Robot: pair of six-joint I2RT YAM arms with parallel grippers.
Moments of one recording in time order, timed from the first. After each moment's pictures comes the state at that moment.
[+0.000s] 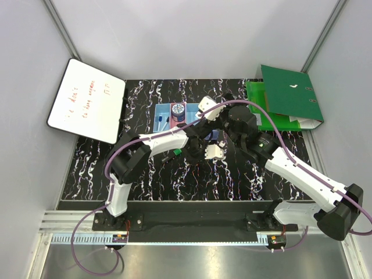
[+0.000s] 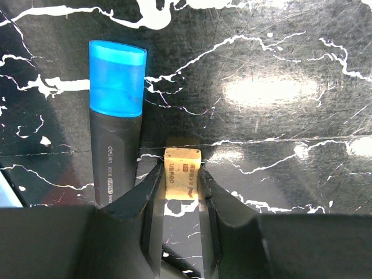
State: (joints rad) left arm -0.84 2.02 1.45 -0.75 0.26 0.77; right arm 0.78 1.19 1.13 -0.12 0.43 -0.78
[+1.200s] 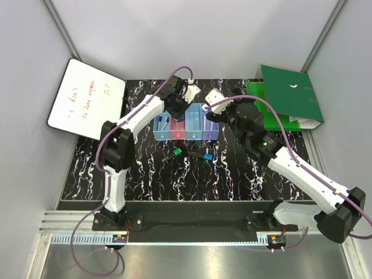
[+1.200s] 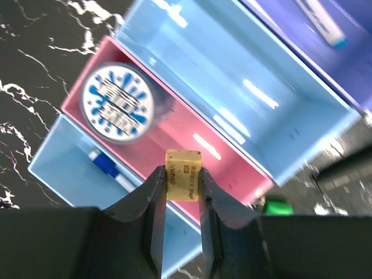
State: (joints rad) left arm -0.50 2.05 1.84 -0.75 0.10 0.35; right arm 0.73 1.18 1.13 -0.05 0.46 -0.78
